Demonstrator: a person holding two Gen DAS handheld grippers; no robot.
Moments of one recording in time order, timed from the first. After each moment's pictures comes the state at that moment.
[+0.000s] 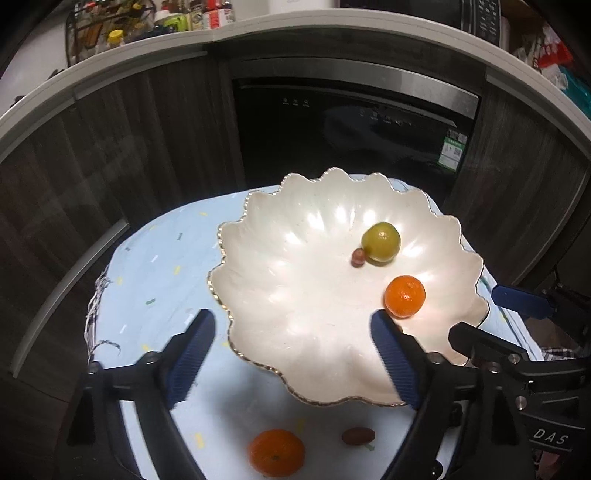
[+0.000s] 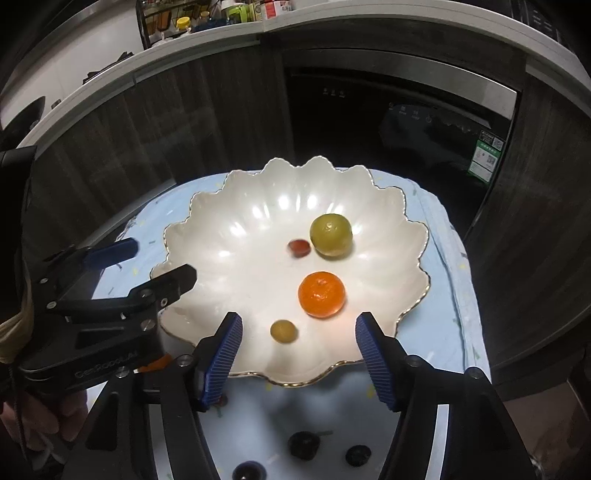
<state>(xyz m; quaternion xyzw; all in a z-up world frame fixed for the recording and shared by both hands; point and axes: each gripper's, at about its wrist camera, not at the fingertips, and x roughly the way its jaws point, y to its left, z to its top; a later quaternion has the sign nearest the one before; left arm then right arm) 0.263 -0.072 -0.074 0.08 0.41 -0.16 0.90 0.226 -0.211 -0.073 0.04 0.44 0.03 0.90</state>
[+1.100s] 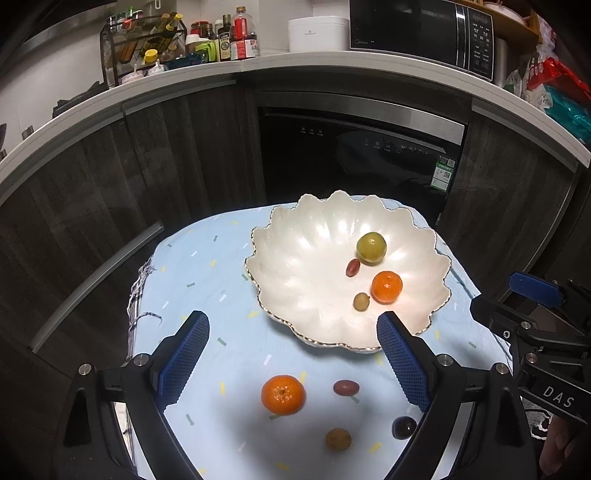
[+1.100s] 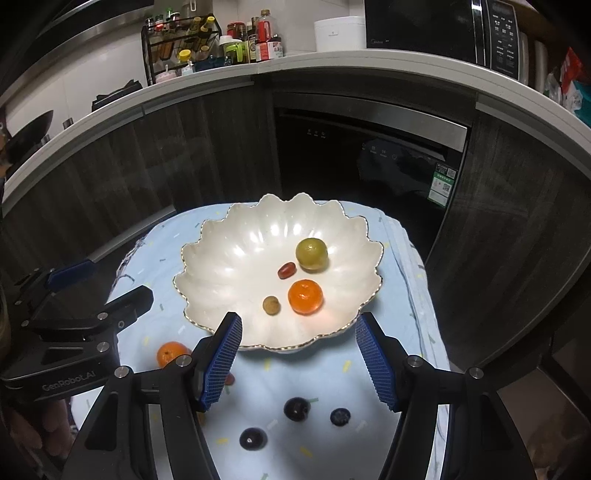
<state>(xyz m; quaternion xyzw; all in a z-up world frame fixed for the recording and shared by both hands) 0.187 -0.049 -0.026 0.07 0.37 -0.13 0.92 0.158 -0.209 -0.024 0.02 0.38 0.00 0.92</state>
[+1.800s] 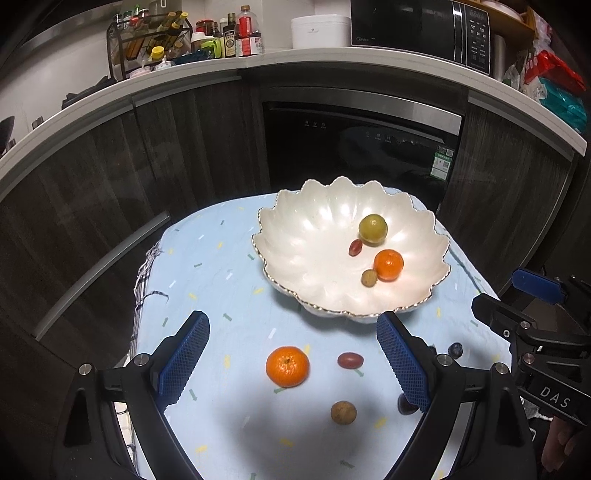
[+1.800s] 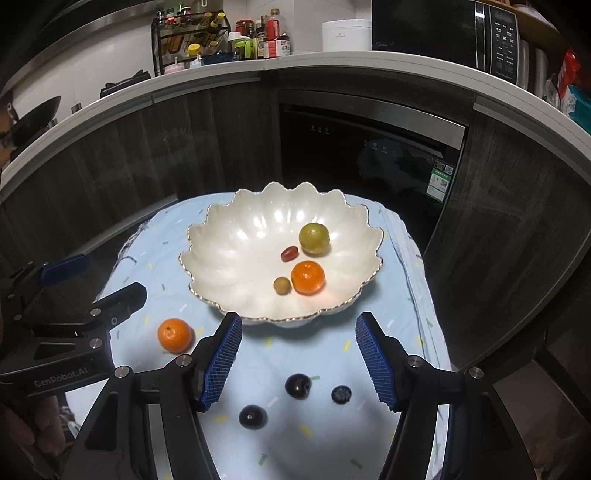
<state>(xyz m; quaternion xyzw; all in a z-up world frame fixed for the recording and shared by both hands) 0.159 -0.038 -0.039 0.07 0.38 -0.12 0.92 0.131 -0.198 -0.034 0.00 0.38 -0.01 0.93</state>
